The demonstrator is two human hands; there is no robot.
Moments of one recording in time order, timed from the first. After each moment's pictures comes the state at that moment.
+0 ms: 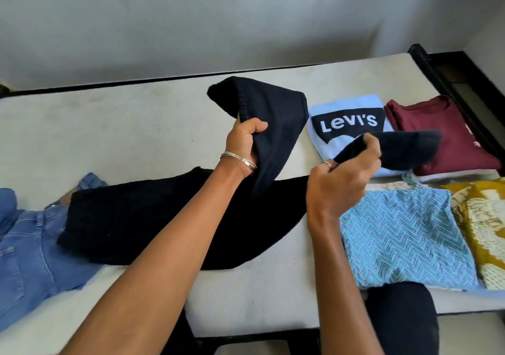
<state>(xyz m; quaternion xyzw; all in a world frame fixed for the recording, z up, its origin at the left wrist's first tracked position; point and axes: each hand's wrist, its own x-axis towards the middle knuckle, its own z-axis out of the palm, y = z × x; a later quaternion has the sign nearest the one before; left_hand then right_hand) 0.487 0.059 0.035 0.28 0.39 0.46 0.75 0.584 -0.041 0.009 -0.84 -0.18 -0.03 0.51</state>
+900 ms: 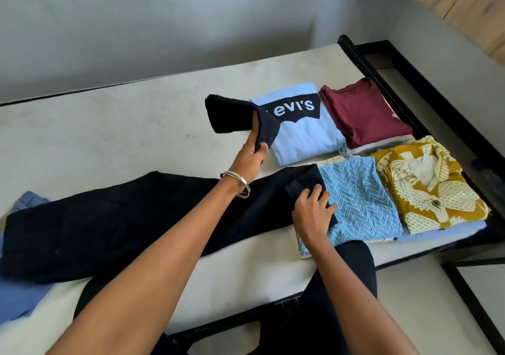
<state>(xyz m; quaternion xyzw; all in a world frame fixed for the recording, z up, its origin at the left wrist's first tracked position) 0.563 -0.017 -0.015 0.68 0.38 0.24 0.58 0.657 -0.154 -0.118 -0.91 -0.39 0.11 -0.06</state>
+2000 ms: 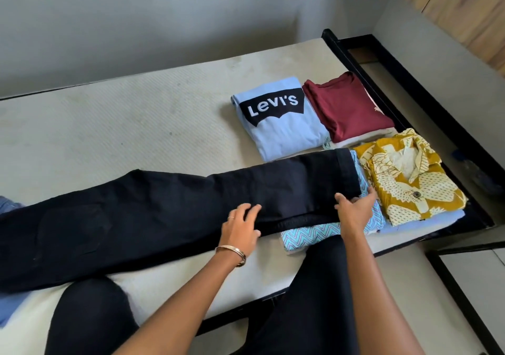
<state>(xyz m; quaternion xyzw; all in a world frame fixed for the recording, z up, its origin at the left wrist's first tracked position) 0.525 -0.119 -0.150 0.87 0.42 -0.04 0.23 0.765 -0.214 -0.115 -0.81 0.01 0.21 0.54</state>
